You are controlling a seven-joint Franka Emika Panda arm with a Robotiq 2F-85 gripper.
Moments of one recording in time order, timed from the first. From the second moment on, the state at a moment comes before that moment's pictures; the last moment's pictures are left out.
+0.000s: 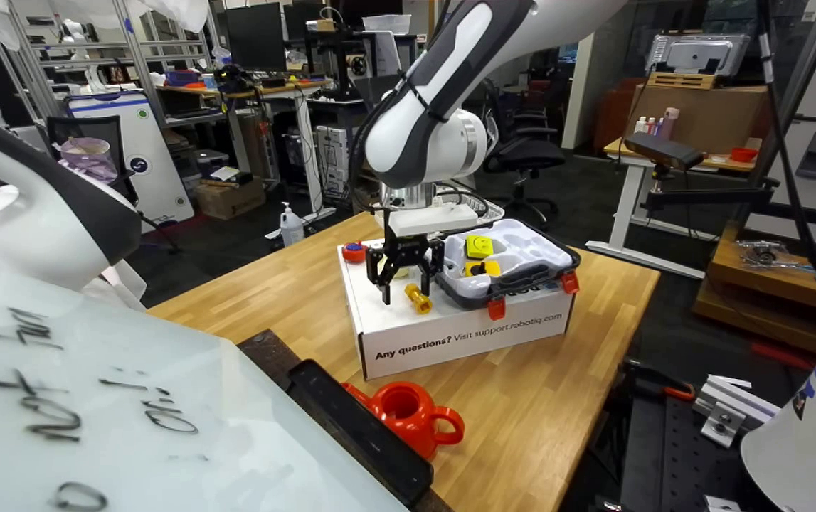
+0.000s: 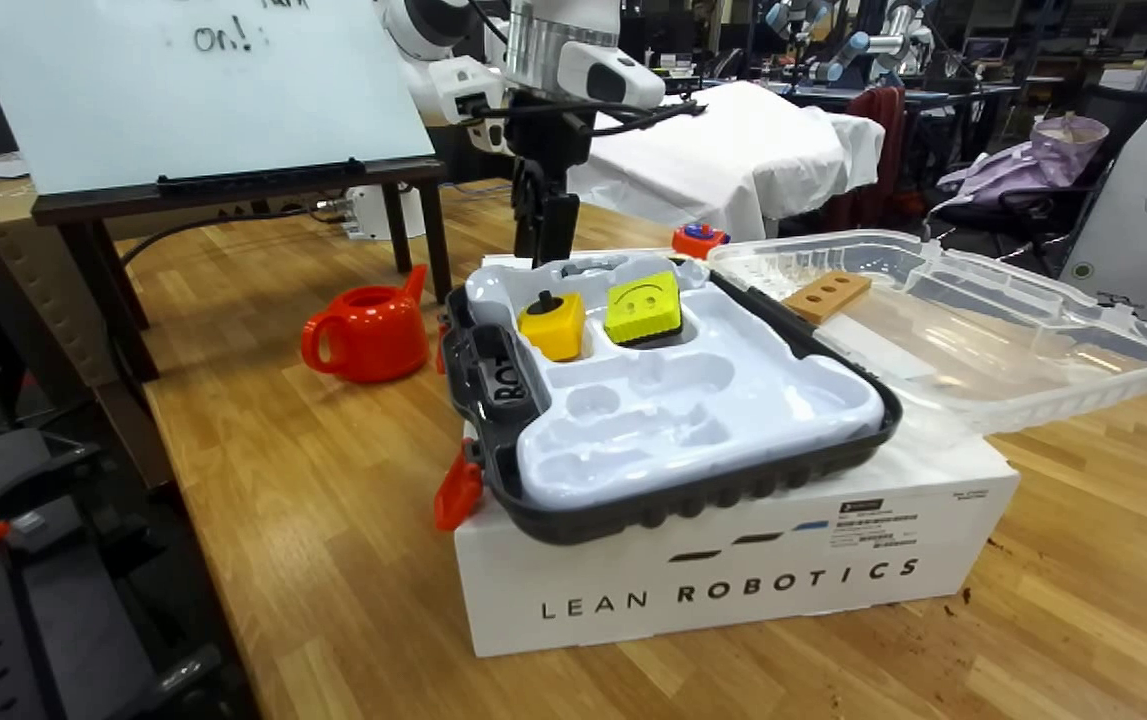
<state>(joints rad) -0.03 0.41 -0.02 -2.06 0.25 2.39 0.28</state>
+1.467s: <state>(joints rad) -0.04 0.42 -0.01 -2.01 0.22 2.38 0.08</state>
